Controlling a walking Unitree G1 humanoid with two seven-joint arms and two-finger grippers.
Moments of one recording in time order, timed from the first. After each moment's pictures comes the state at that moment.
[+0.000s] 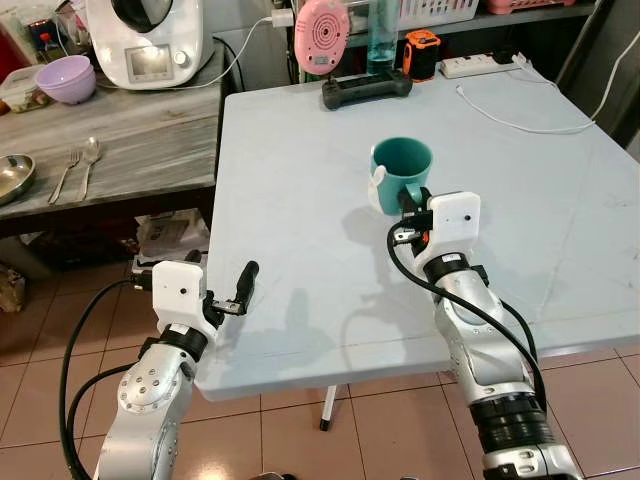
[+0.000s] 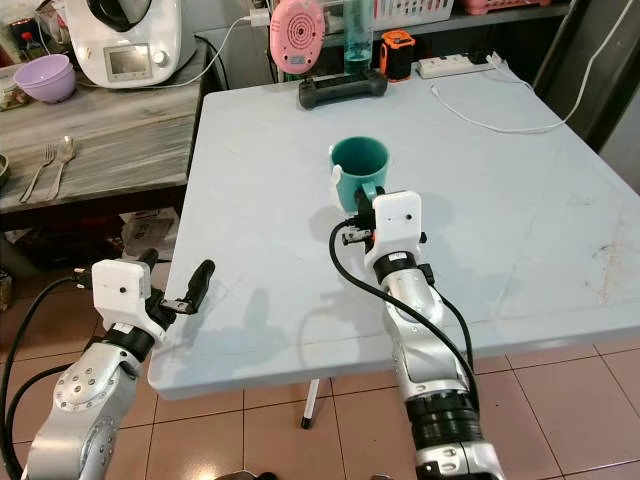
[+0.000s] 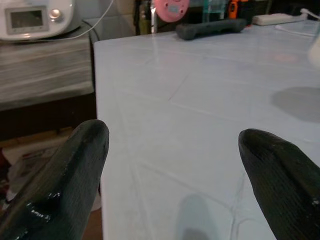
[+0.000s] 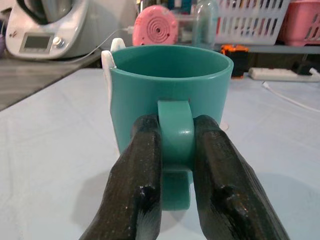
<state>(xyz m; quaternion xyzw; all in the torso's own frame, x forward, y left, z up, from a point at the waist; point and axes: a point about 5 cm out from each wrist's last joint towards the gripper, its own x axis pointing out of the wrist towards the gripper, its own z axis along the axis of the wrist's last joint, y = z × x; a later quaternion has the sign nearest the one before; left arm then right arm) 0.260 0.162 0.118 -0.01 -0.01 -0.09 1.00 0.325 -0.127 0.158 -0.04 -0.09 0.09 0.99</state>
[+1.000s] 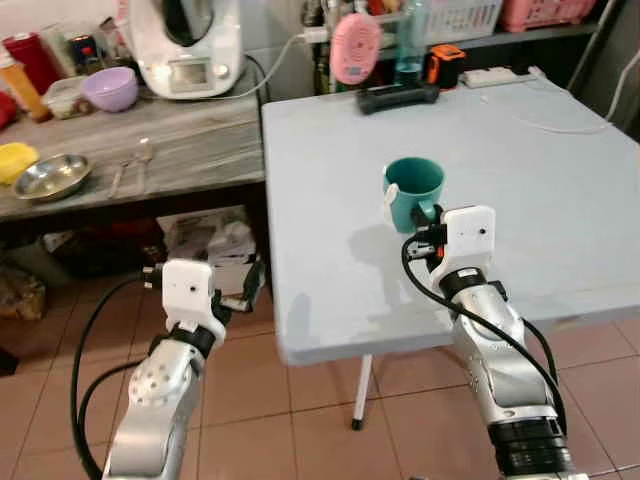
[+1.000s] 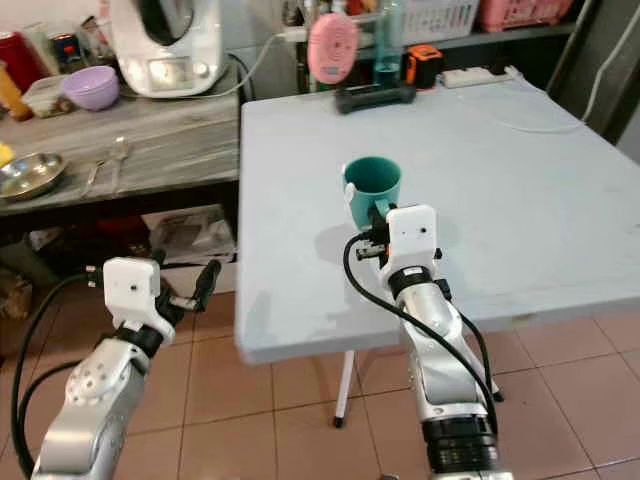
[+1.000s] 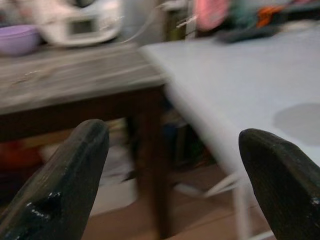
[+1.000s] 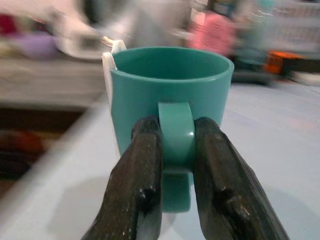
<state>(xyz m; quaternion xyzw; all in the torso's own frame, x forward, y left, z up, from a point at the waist) 0.262 0.168 0.114 0.01 -0.01 -0.08 1.00 0.317 -0.121 0.155 -0.04 -0.07 0.10 0.99</state>
